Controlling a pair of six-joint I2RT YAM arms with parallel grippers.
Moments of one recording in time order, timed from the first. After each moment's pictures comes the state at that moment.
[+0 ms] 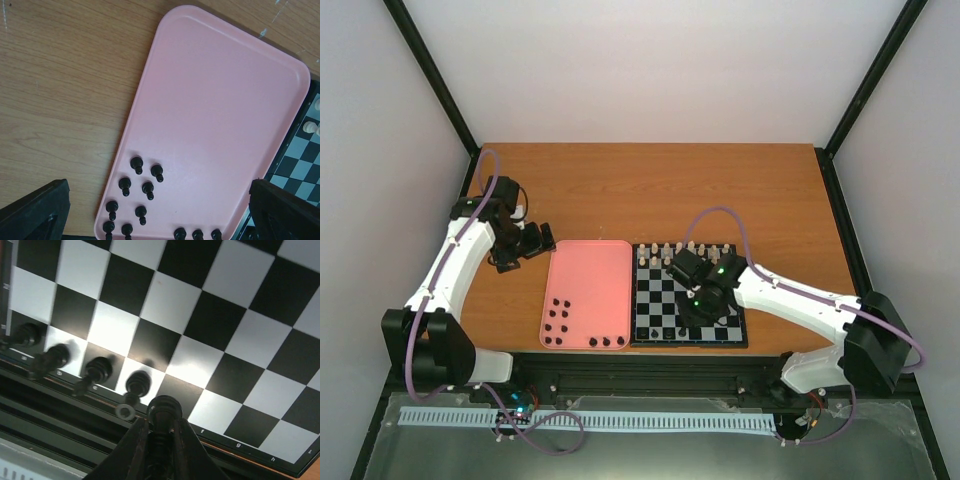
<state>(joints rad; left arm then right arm) -0.05 1.35 1.20 -1.18 0.16 -0.47 0.92 1.34 0.96 -1.01 -0.05 0.58</state>
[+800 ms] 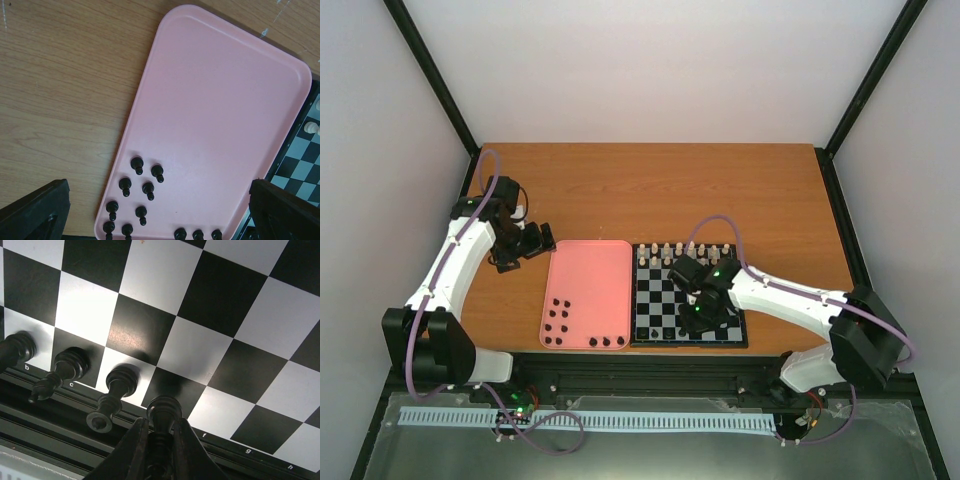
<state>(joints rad) -0.05 1.36 1.20 -1.18 0.16 -0.47 0.89 1.38 0.87 -0.97 -0.11 0.58</state>
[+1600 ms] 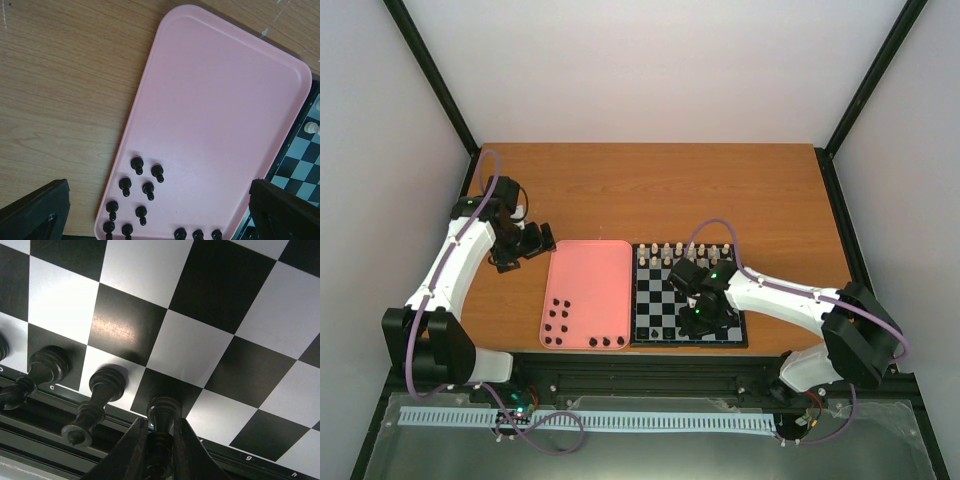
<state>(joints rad) -0.05 1.36 1.20 -1.18 0.16 -0.47 0.89 1.41 0.84 -0.94 -0.12 0.57</state>
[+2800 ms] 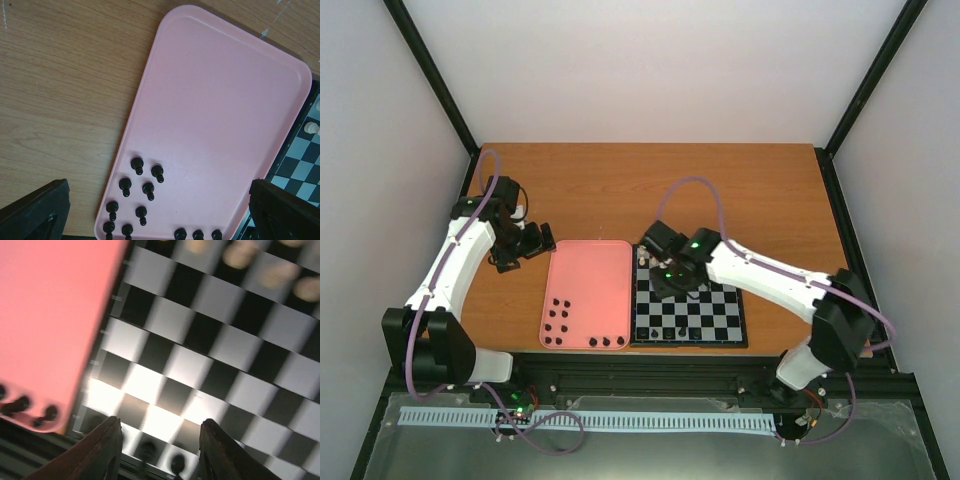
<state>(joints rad) -0.05 1.36 1.20 -1.18 0.16 -0.47 0.90 1.51 1.19 -0.99 0.06 0.57</state>
